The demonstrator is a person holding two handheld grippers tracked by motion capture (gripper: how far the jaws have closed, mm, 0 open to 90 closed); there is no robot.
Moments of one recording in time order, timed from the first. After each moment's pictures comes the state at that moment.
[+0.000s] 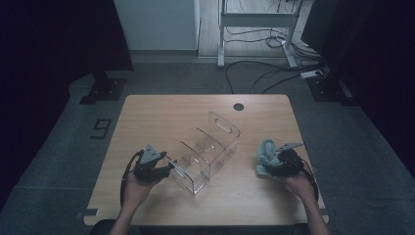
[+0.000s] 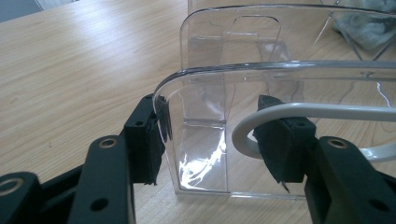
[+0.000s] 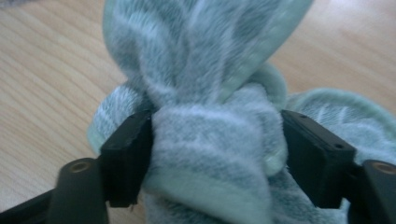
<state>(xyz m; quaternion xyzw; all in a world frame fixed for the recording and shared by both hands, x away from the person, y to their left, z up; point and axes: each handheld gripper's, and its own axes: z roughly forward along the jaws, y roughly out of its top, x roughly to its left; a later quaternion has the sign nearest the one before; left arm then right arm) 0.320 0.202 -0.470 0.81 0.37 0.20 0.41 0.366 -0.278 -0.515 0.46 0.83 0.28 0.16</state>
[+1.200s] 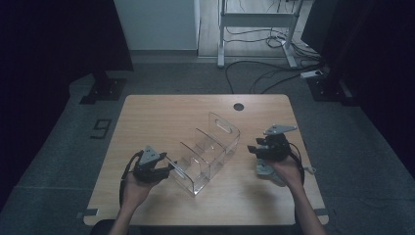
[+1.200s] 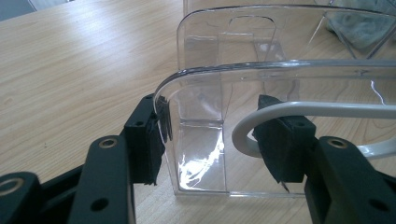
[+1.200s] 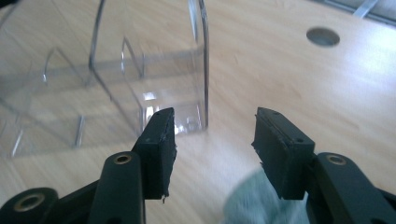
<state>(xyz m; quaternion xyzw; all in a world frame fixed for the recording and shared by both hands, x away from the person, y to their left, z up) 0.318 0.203 -0.469 0.81 0.37 0.19 0.42 0.379 -0.217 -0.437 0.39 0.81 0.41 0.16</state>
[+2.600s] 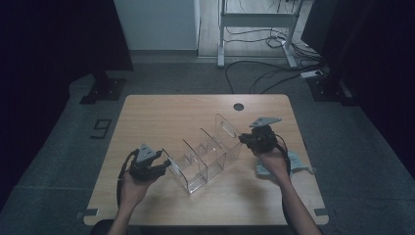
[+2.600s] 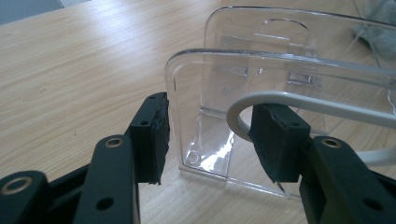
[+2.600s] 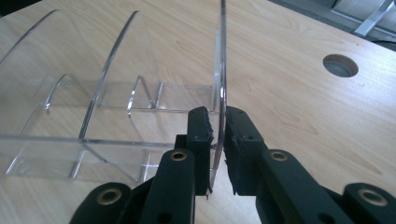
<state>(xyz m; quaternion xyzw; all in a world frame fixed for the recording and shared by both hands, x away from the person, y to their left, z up) 0.320 0.209 -0.462 0.80 0.40 0.21 0.40 0.396 -0.186 -0.430 0.37 0.82 0.41 0.16</state>
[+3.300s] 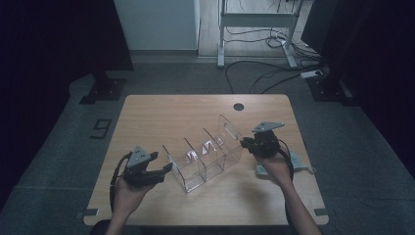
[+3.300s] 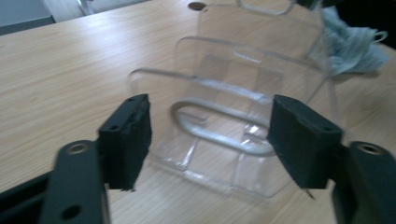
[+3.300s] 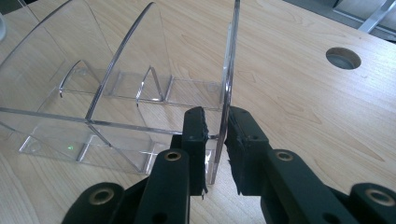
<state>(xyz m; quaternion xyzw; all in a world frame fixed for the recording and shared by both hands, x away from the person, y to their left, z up) 0.284 0.202 -0.424 0.79 0.39 0.18 0.44 0.383 -0.190 -0.434 0.37 0.82 0.41 0.16</state>
